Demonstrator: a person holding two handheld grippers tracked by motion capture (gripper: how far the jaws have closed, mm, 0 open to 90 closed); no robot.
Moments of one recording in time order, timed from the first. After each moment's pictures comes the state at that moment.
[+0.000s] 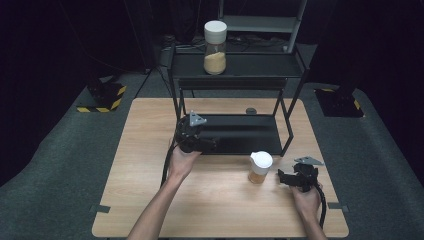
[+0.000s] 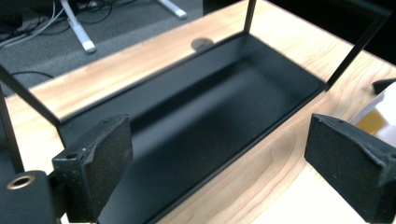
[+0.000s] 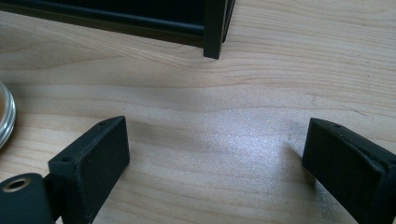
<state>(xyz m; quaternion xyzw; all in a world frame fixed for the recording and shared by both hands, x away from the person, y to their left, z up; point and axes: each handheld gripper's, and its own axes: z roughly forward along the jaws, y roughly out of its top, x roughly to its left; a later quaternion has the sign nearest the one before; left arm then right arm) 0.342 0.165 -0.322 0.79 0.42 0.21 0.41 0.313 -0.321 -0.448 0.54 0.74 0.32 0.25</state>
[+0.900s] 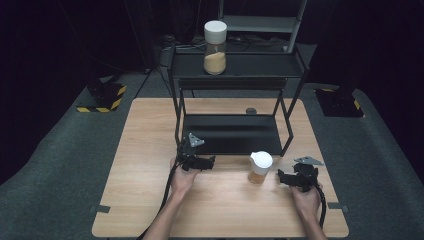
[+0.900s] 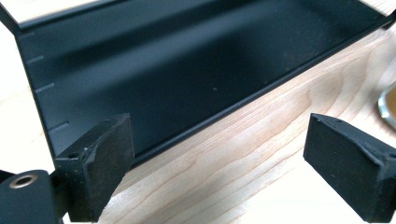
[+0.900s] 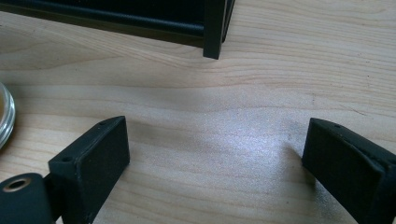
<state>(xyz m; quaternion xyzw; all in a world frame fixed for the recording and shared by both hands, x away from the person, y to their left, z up) 0.343 0.158 -0.401 0.78 0.46 0.19 0.37 0.313 -0.321 -0.449 0.54 0.74 0.32 0.25</state>
